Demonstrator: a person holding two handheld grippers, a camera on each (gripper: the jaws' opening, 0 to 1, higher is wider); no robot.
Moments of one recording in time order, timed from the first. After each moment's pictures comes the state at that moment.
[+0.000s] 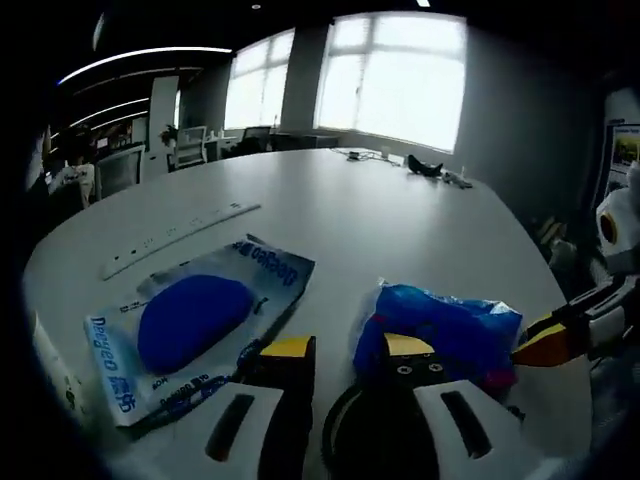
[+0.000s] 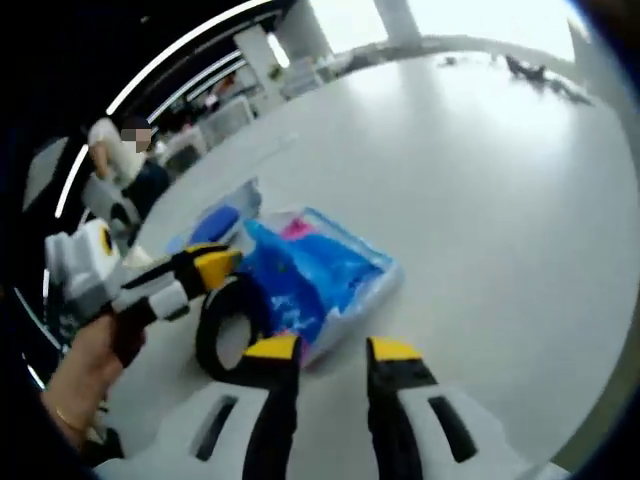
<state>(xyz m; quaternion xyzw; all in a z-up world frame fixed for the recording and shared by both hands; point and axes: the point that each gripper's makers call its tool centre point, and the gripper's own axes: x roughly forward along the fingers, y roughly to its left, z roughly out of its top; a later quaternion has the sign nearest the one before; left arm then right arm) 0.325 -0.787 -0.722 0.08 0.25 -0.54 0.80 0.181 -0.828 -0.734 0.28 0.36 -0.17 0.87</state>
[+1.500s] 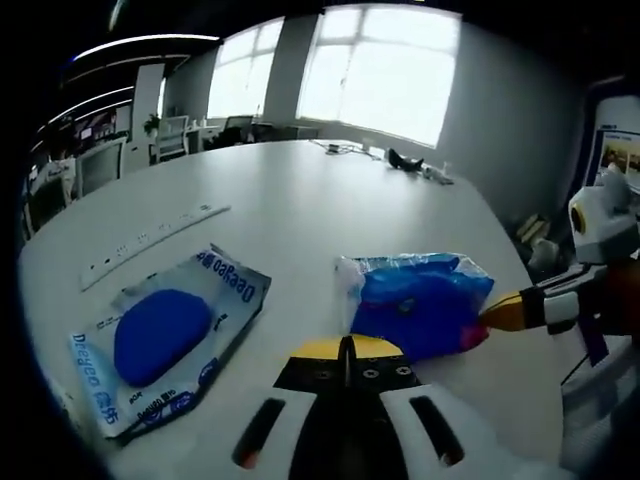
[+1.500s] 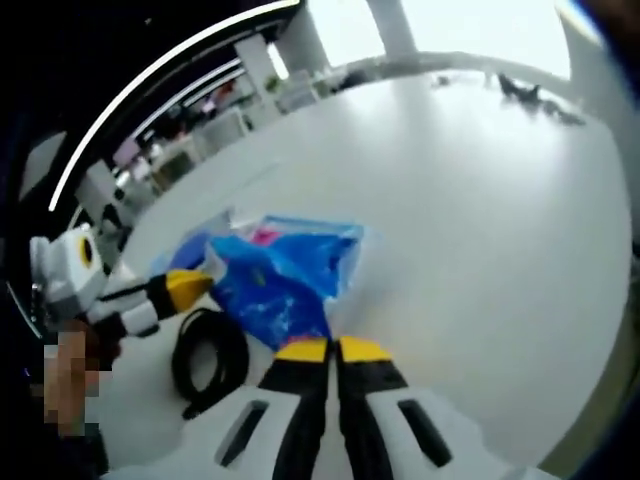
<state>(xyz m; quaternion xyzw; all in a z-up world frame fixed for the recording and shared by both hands) 0.294 -0.810 -0.700 0.08 0.27 -0.57 0.77 0.182 -0.889 -0.712 0.22 0.34 -0.19 0.89</state>
